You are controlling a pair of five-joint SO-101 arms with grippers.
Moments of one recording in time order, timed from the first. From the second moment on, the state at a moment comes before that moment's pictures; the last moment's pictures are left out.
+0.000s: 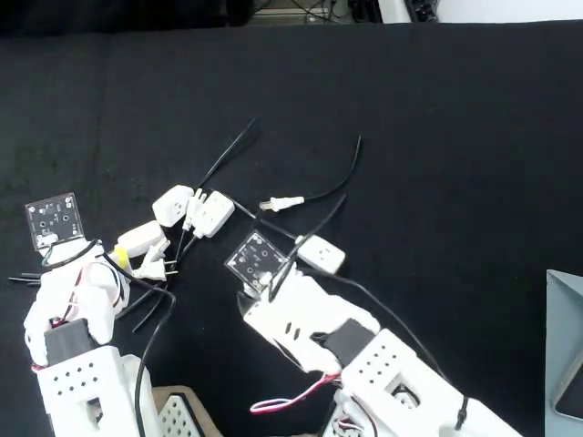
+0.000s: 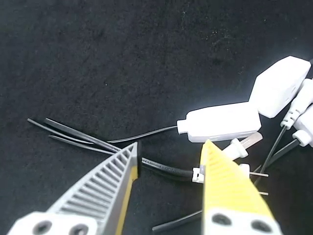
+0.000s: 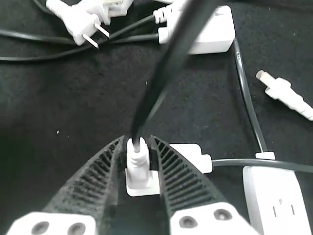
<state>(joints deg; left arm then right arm) -27.6 -80.4 80.3 54.2 -5.8 -44.0 -60.6 87.1 31.1 8.2</state>
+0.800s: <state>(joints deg) -27.6 -80.4 80.3 54.2 -5.8 -42.8 -64.7 89.0 20.4 8.7</state>
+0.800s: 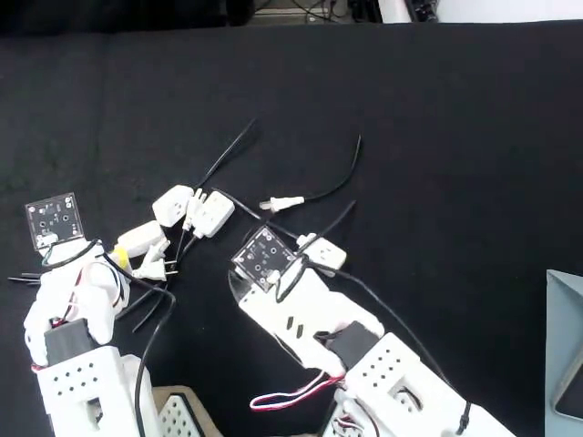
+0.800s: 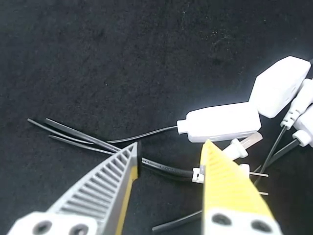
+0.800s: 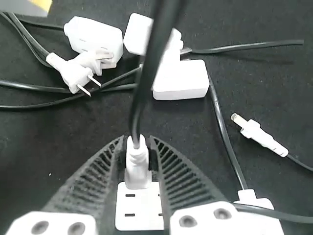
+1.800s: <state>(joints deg) 11.7 -80.4 79.3 44.1 -5.8 -43.1 -65.0 77.7 32.0 3.2</state>
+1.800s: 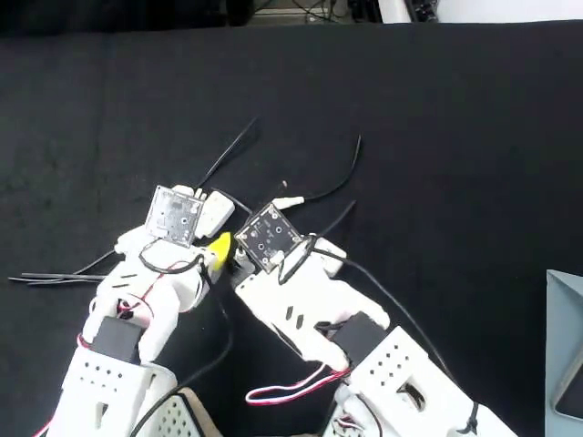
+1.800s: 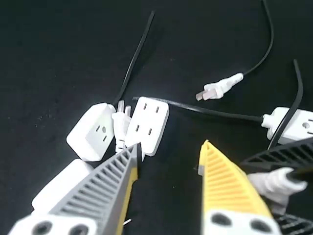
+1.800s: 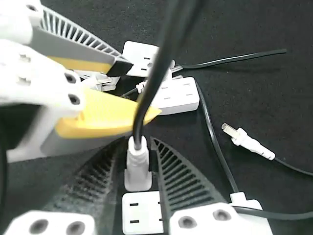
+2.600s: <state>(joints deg) 21.7 -103.6 77.8 56.9 -8.8 -44.1 -65.0 77.7 32.0 3.1</state>
